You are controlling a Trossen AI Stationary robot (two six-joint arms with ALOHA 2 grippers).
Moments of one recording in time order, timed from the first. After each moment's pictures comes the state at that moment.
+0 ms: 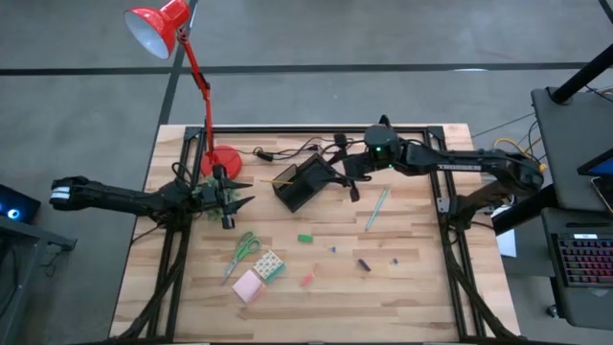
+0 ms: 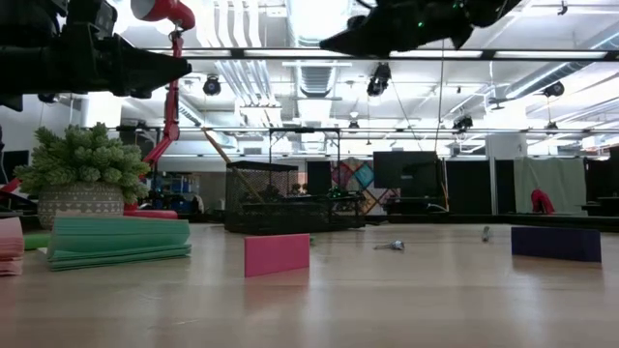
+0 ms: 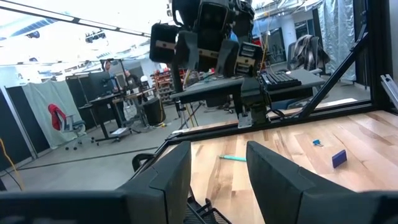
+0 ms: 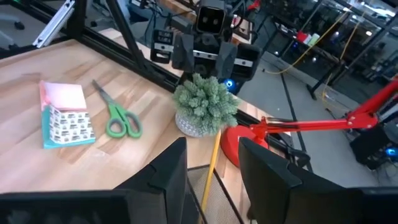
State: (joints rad) left arm -0.01 0.57 0.04 0.70 -0.19 0.27; right arm -0.27 1.40 0.99 0.11 -0.42 -0.58
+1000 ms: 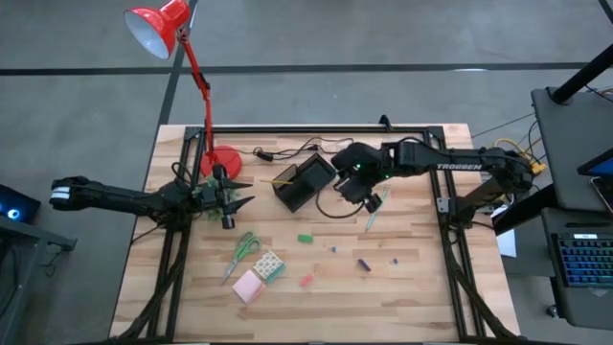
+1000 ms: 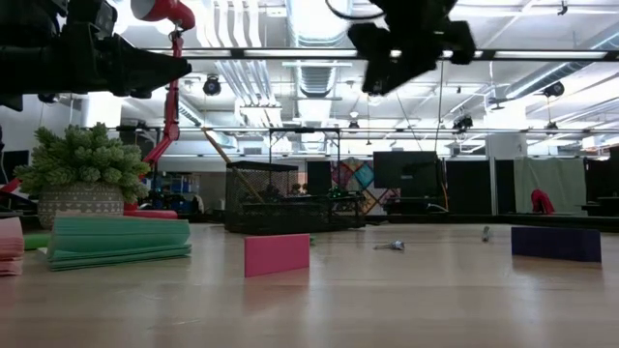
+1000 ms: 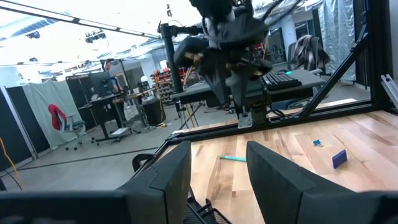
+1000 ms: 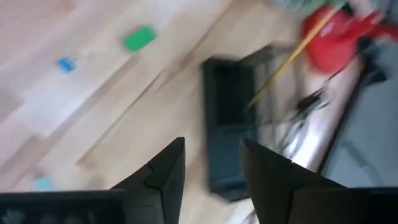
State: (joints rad) left arm -0.01 0.57 0.04 0.70 -0.19 0.27; right arm -0.12 1.49 1.32 -0.80 -0.08 -0.89
